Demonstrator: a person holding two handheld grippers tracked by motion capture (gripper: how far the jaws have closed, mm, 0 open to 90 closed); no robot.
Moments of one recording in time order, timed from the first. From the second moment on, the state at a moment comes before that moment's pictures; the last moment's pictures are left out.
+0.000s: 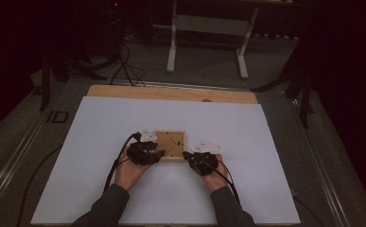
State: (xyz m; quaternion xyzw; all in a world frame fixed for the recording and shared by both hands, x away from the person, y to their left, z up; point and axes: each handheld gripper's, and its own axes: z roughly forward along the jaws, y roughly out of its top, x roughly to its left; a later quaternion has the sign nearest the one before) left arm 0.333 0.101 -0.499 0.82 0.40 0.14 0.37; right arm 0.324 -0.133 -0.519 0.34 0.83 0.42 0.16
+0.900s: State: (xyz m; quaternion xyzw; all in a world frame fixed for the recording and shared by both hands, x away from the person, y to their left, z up) left arm 0.349 0.085 -0.498 0.85 0.39 0.14 0.33; right arm 0.324 -0.133 -0.520 0.34 0.82 0.43 0.16
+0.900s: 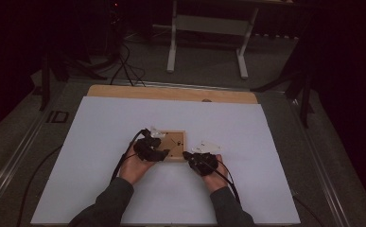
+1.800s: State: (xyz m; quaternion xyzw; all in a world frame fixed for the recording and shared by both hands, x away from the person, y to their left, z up) left arm 0.351 0.084 -0.498 0.85 0.40 0.12 0.34; right arm 0.324 -0.133 -0.521 0.34 0.82 0.43 0.16
